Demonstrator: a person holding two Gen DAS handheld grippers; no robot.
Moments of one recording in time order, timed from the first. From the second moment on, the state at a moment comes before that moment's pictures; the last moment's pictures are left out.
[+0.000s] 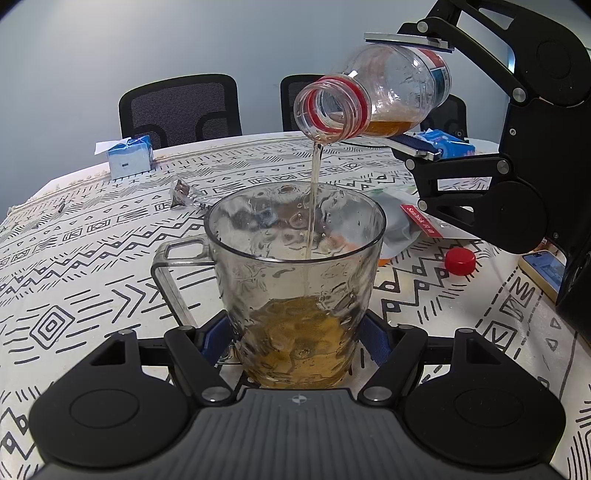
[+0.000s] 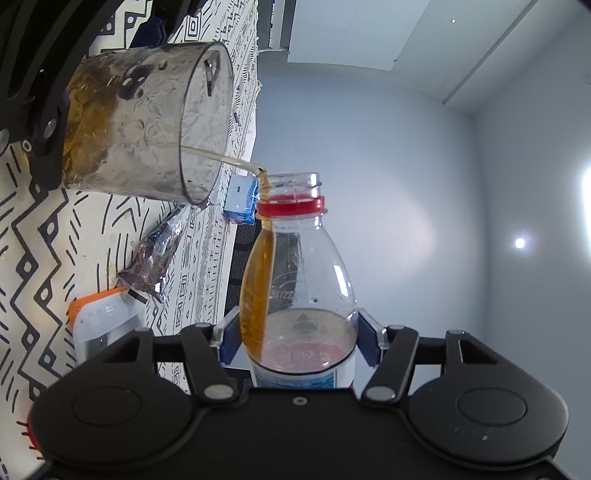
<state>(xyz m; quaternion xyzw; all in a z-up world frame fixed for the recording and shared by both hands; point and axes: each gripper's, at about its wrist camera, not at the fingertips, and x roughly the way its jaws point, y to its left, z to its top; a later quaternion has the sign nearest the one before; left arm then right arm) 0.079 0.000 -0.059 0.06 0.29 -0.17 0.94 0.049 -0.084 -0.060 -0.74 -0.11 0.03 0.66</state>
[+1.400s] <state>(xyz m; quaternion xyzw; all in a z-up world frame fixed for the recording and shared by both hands) 0.077 0.000 -0.059 0.06 0.29 -0.17 0.94 0.042 -0.082 -0.060 -0.75 -0.12 0.04 0.65</state>
